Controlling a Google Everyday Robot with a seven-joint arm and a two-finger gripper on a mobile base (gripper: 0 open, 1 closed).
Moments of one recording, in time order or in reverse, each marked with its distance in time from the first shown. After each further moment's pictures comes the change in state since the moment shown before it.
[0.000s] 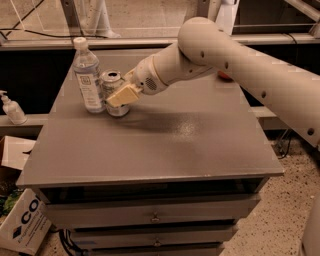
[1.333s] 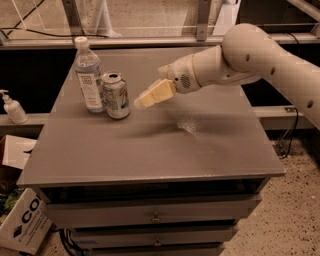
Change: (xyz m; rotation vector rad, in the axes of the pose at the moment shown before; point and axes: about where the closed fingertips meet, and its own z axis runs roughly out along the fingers) arm 0.031 -0.023 -0.071 0.077 -0.115 0.164
